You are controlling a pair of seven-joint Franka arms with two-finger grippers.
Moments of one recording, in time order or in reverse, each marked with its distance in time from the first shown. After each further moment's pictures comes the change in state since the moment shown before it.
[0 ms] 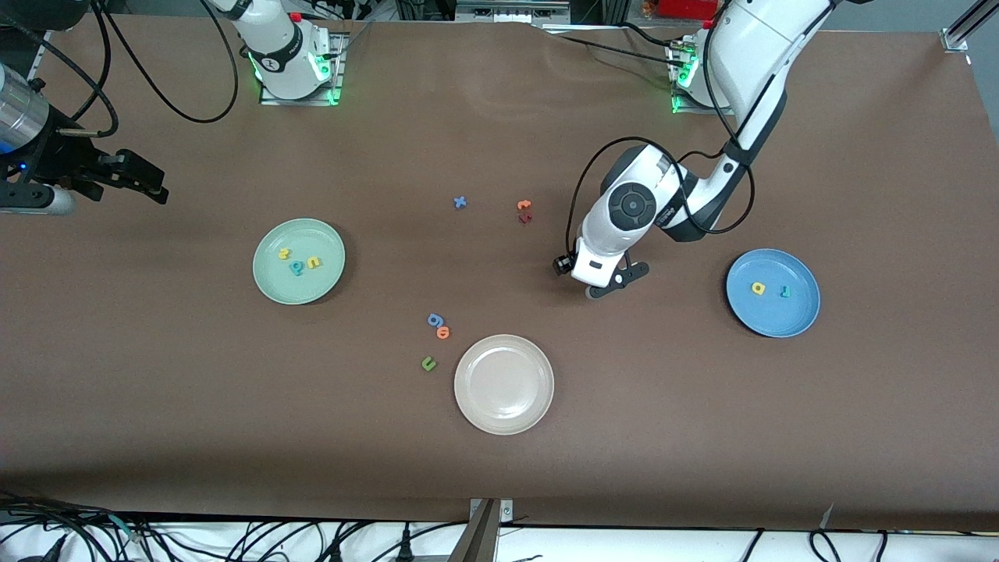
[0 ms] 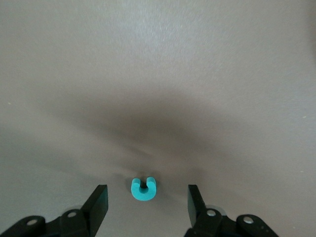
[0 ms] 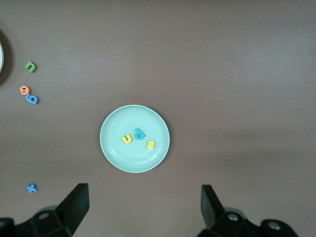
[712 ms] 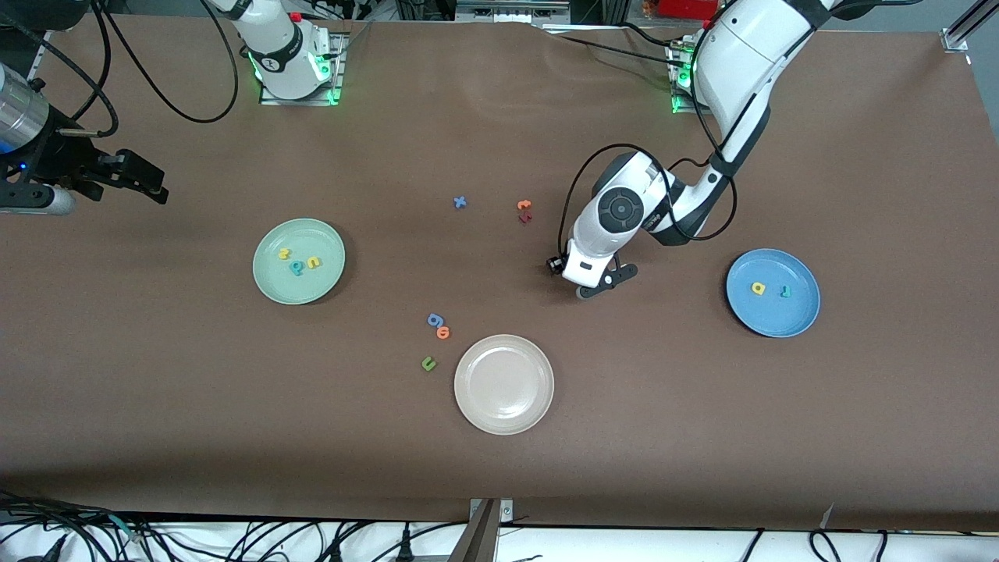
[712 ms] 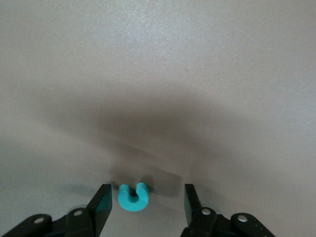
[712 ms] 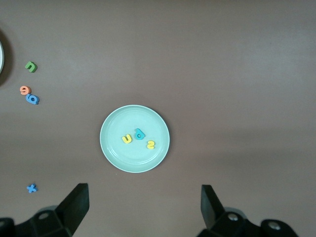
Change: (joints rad) left arm -0.018 0.050 0.000 -0.008 0.052 0.056 -0.011; right arm 0.000 0.000 0.000 0.000 0.000 0.000 0.000
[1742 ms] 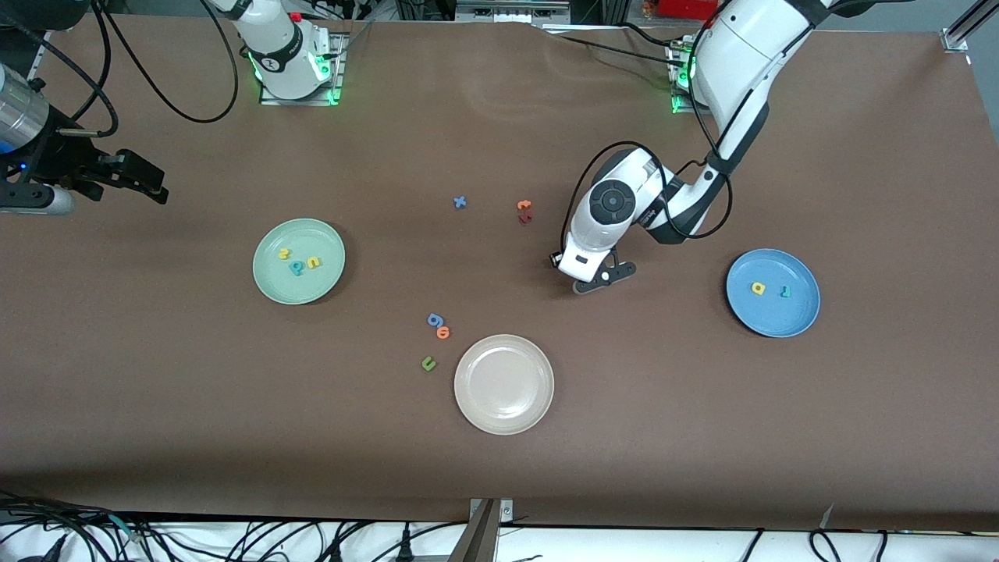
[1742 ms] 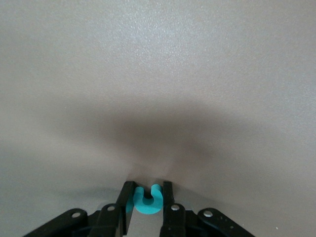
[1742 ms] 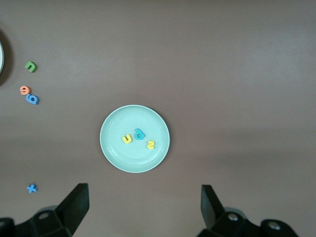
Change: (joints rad) left arm -0.002 -0.012 -0.003 -0.017 0.075 -0.010 0.006; right arm 0.000 0.000 0.000 0.000 0.000 0.000 0.000
